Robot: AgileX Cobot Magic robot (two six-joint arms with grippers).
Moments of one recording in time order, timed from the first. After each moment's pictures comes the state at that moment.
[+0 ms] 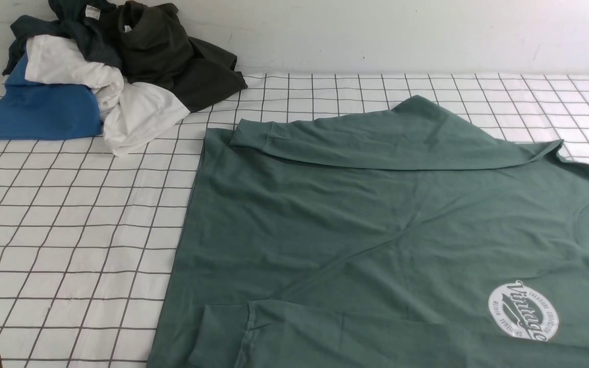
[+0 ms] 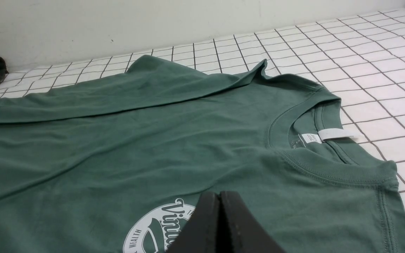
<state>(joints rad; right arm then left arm) -0.04 -0.01 0.02 -0.09 0.36 0.23 -0.05 -0.01 0.03 -0.05 0.35 0.07</state>
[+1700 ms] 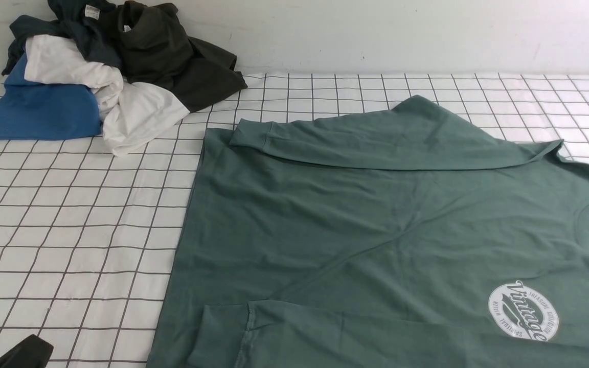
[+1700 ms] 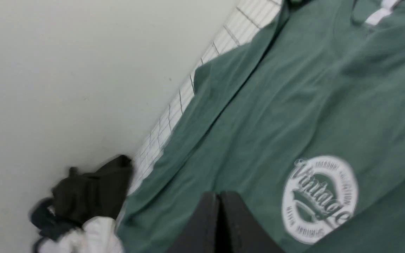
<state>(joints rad) -0.04 -0.01 0.03 0.41 0.36 0.66 -0.05 -0.01 0.03 -0.91 0.27 -0.27</state>
